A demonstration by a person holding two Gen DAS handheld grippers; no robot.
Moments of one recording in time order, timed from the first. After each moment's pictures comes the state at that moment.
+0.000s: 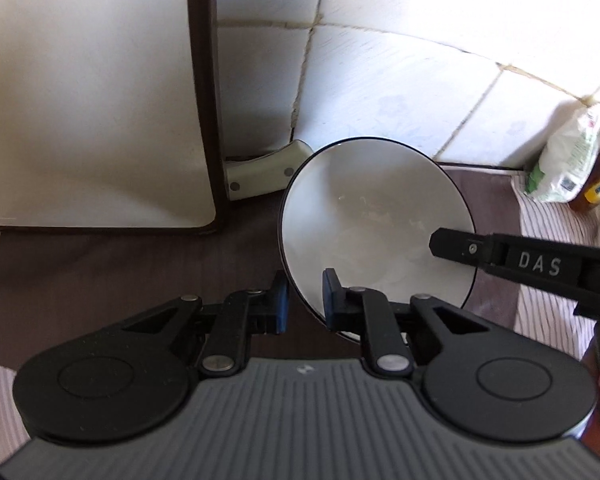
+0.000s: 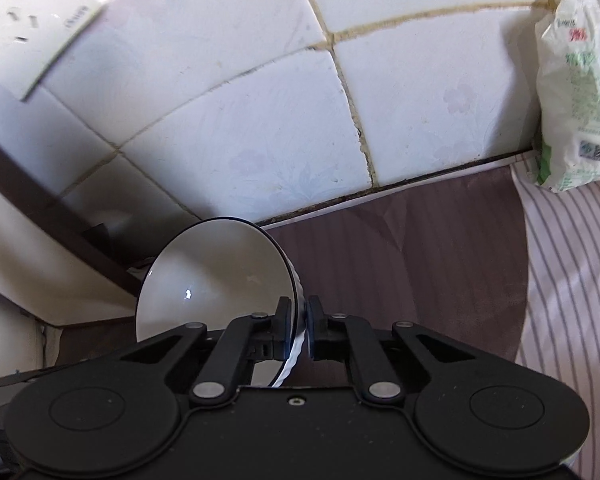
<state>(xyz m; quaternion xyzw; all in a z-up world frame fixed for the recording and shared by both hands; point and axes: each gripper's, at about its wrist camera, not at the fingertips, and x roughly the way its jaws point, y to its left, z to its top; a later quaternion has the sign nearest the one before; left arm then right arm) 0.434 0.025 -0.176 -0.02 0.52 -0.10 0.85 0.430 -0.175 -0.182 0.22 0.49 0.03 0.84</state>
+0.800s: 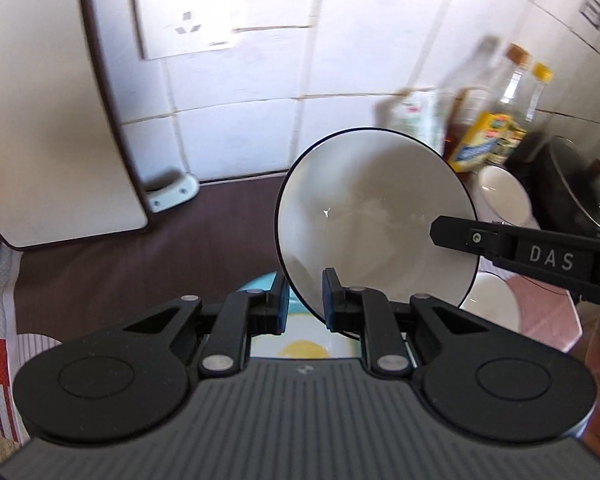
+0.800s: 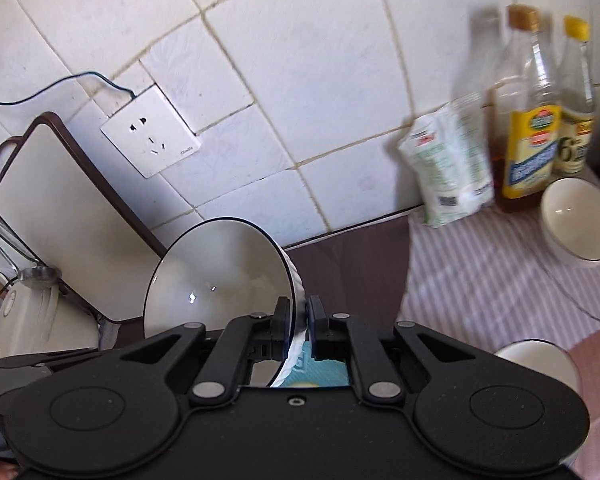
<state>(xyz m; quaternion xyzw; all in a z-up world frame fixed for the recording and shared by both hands) 0.301 -0.064 -0.050 0.03 0.47 -0.17 0.86 0.286 -0.243 -0.061 0.22 0.41 0.02 0.88</state>
